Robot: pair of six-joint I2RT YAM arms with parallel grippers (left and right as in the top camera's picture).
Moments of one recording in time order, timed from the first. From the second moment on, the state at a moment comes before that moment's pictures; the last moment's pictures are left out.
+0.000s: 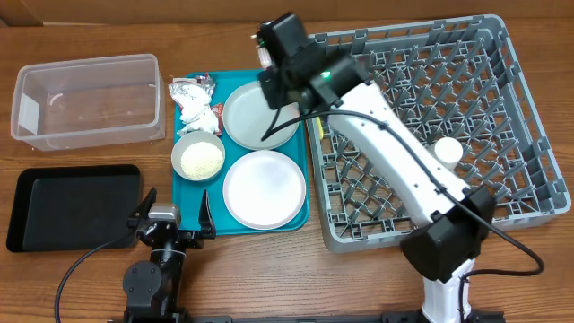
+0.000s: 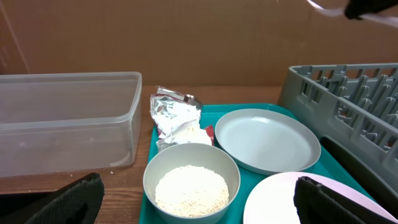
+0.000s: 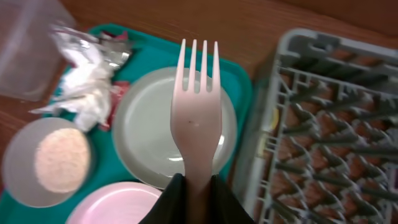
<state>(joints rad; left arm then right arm) -0.03 0.02 0.01 -0.07 0.03 -0.04 0.61 2.05 2.13 -1.04 0.12 0.20</state>
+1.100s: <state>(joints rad) -0.03 0.02 0.01 -0.07 0.03 -0.04 0.50 1.90 1.91 -1.16 -0.13 0.12</state>
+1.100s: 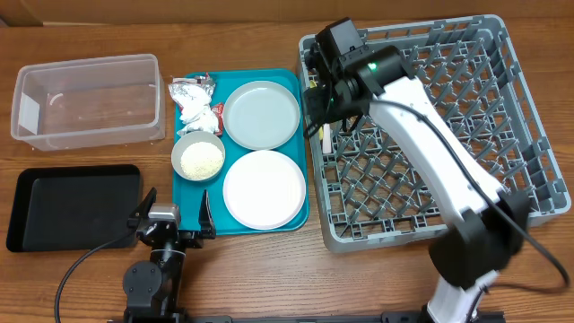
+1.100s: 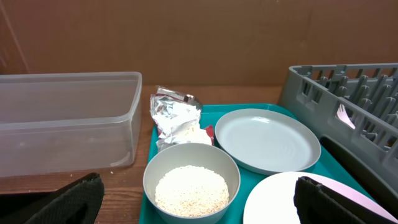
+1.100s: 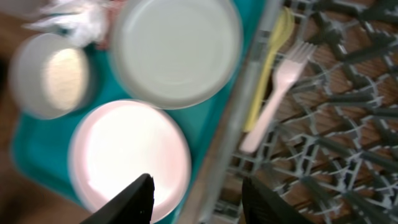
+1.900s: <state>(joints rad) -0.03 0.02 0.01 -0.07 0.03 -0.04 0.92 1.87 1.35 -0.70 -0.20 0.10</state>
